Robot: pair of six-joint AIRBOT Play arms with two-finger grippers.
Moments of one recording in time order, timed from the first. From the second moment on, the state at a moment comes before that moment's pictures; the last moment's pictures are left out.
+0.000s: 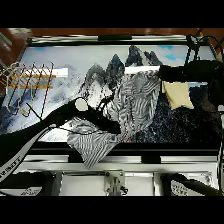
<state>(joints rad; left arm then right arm) -0.62 -1.52 1.16 0.73 -1.04 -1.35 -0.02 -1.34 1.38 2.07 -0.95 -1.73</state>
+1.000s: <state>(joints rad) -0.55 -1.73 1.58 0.95 -0.80 -0.93 -0.02 -1.30 1.39 2.19 -1.29 -1.83</state>
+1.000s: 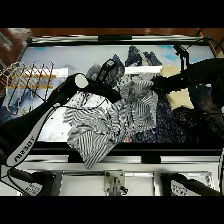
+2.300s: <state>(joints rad) -0.47 -1.49 1.88 0.95 -0.60 -0.87 0.05 -1.20 1.47 2.44 -0.99 -1.97</state>
